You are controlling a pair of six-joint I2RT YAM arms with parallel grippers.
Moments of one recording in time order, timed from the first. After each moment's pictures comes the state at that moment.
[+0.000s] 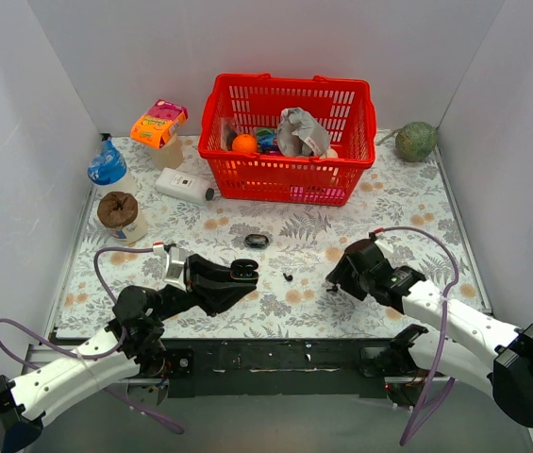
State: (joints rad) left arm -0.91 0.42 0.24 0.61 0.33 -0.49; right arm 0.68 0.96 0.48 -0.45 0.19 1.09
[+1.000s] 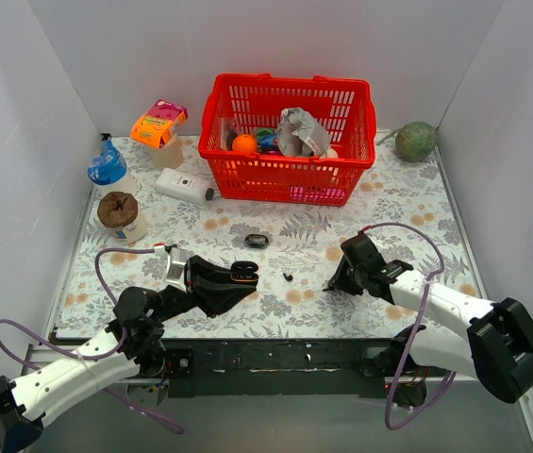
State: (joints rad) left arm -0.91 0.40 0.22 0.60 0.33 -0.51; right arm 0.63 1.12 0.45 -0.32 0.11 0.96
